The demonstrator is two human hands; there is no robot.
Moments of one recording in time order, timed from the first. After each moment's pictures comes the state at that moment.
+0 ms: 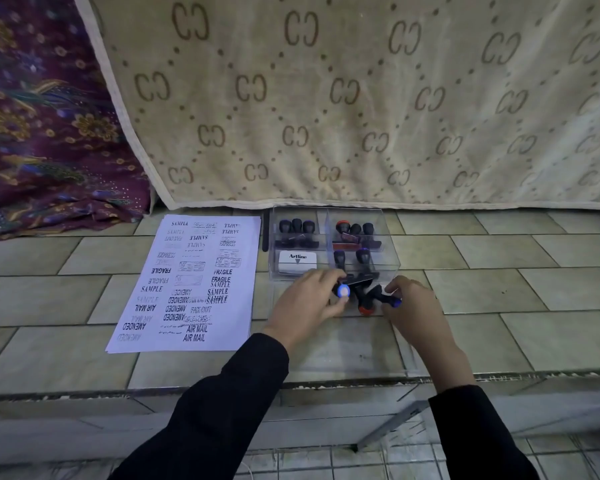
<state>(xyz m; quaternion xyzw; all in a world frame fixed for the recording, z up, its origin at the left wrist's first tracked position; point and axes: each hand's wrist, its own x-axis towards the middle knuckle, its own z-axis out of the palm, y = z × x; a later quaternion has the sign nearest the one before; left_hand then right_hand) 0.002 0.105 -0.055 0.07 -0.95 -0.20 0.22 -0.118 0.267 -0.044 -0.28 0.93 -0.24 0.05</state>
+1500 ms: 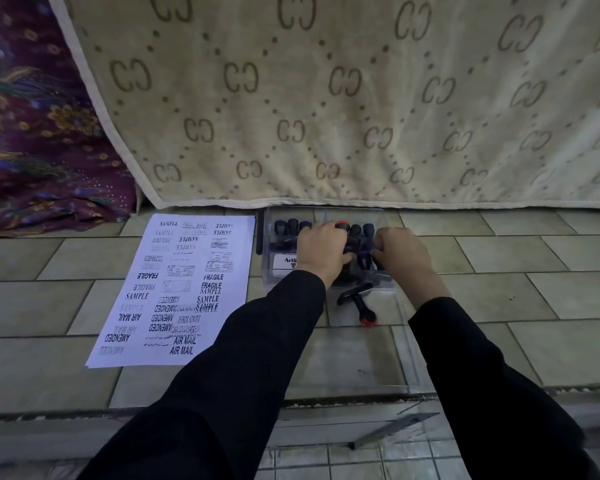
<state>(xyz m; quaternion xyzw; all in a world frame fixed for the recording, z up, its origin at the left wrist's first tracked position) -0.107 0.075 -0.025 0.19 -0.97 -0.03 0.10 -0.198 0.188 -0.013 -0.32 0.94 -0.10 0.03</state>
